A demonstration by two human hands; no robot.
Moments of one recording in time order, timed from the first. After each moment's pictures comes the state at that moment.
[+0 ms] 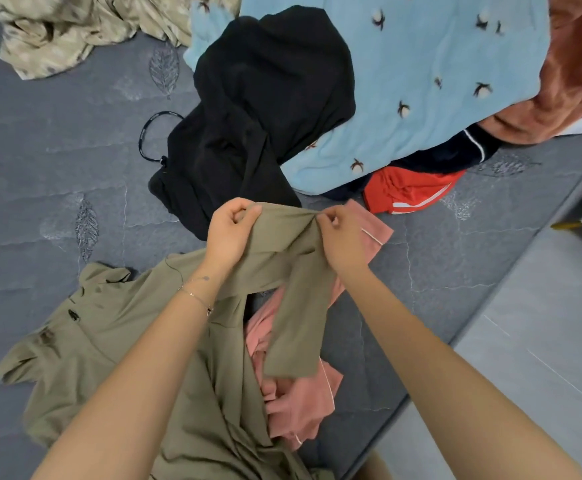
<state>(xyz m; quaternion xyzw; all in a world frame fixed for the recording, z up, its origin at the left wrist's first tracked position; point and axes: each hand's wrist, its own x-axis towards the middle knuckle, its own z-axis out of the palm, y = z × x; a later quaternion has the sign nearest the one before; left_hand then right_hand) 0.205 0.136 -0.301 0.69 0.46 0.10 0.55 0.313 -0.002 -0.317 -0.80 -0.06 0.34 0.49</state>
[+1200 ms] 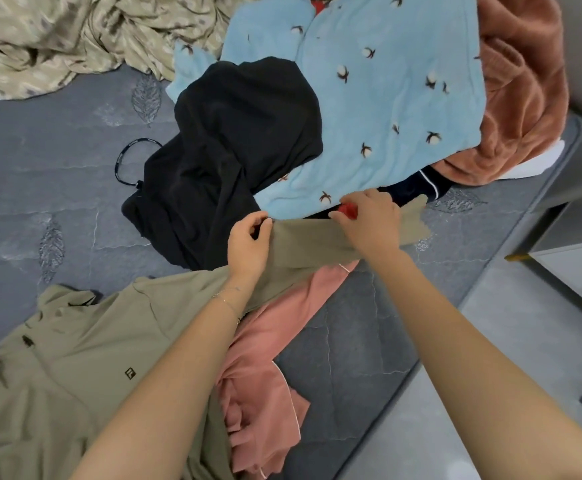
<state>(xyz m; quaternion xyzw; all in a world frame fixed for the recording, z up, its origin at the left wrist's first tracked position) 0.266 0.090 -0.317 0.70 0.49 0.15 0.50 0.422 -0.034 -0.294 -0.93 -0.28 0.17 0.15</state>
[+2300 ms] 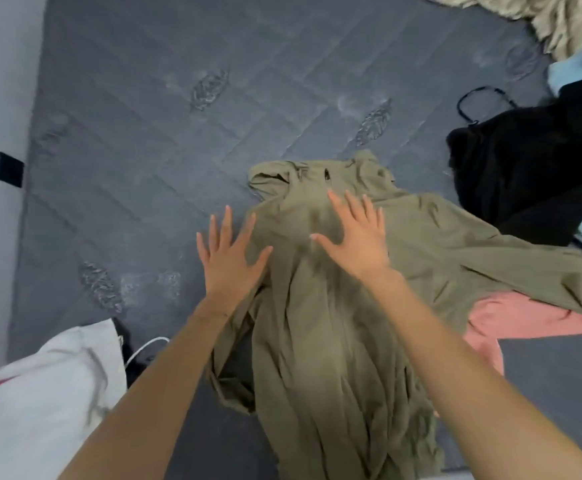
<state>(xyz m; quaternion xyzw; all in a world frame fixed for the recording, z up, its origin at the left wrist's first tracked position) -0.333 0.103 -0.319 0.70 0.70 0.02 0.17 -0.105 0.117 -0.293 -0.71 -0.66 0.25 0.07</state>
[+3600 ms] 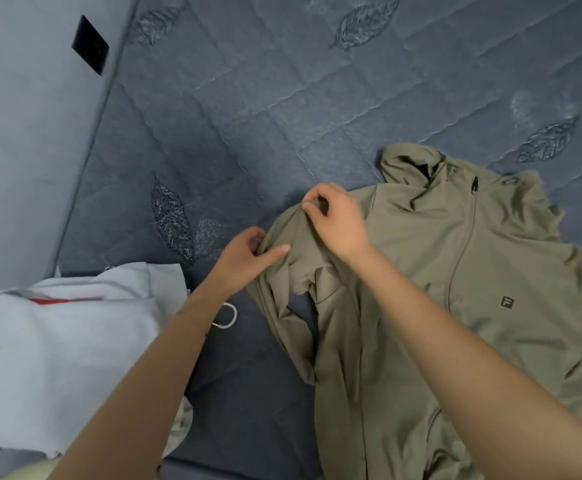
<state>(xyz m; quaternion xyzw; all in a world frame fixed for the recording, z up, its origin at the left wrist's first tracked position) -0.509 0.084 -0.374 0.40 0.71 0.25 0.53 -0.345 0.176 -0.355 -0.55 -0.71 0.40 0.19</state>
